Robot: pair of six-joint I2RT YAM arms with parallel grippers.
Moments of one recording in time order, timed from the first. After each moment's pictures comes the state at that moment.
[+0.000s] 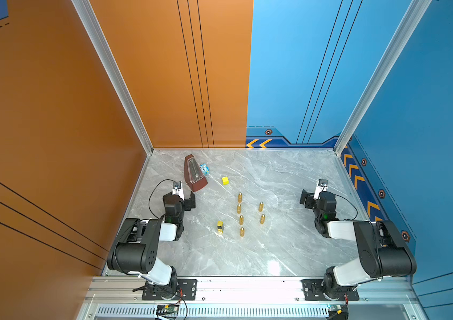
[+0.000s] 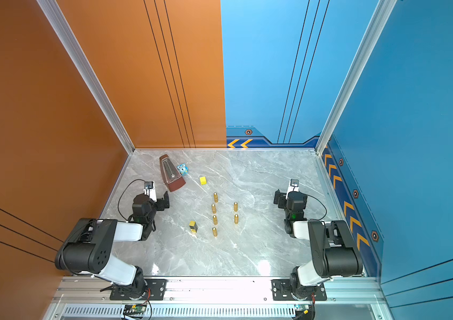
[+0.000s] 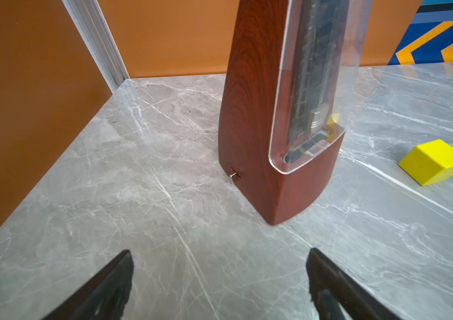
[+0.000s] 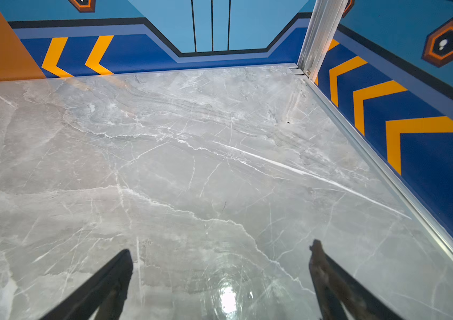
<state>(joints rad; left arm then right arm) -0.04 1.54 0.35 0.84 -0.17 0.01 0.04 1.51 0.40 0.70 0.20 0.07</state>
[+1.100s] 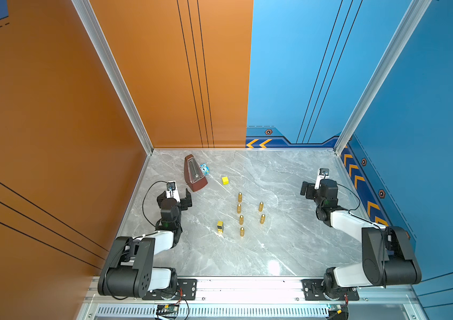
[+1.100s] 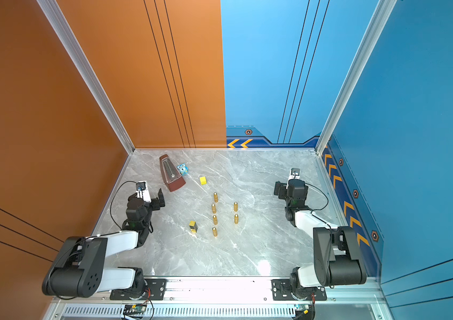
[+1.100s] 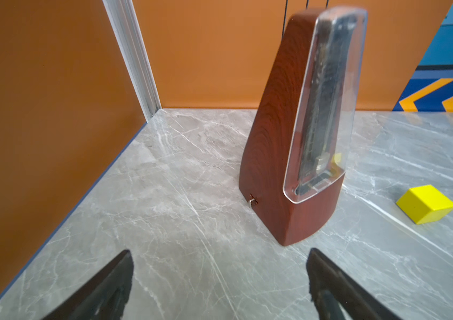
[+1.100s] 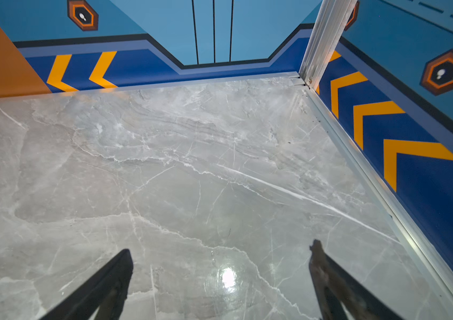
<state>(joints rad) -0.04 1.31 0.26 0.83 -0.24 -0.02 0.04 1.42 0.62 0.34 0.19 0.10</state>
